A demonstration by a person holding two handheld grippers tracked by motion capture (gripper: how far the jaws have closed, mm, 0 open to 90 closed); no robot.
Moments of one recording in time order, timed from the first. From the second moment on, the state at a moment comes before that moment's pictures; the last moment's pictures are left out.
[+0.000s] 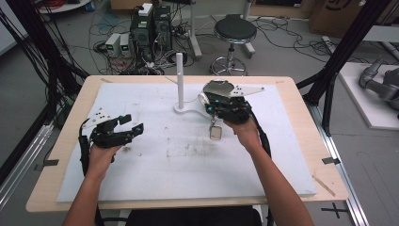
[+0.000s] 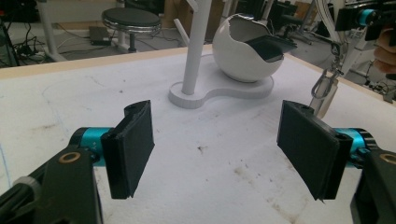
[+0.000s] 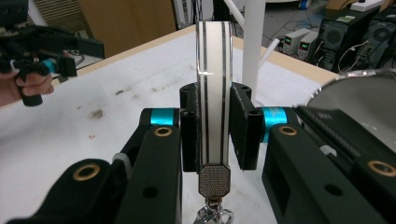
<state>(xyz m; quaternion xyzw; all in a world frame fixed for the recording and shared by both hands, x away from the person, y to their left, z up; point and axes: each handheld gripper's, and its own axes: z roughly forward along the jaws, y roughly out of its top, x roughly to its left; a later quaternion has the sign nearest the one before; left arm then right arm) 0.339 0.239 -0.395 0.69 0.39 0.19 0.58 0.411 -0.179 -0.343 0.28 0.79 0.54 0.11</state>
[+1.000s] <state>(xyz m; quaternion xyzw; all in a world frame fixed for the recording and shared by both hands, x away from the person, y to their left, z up) 0.337 0.247 -0.400 0.68 0.40 0.19 0.58 0.462 -0.120 -0.316 0.24 0.79 0.55 0.08</state>
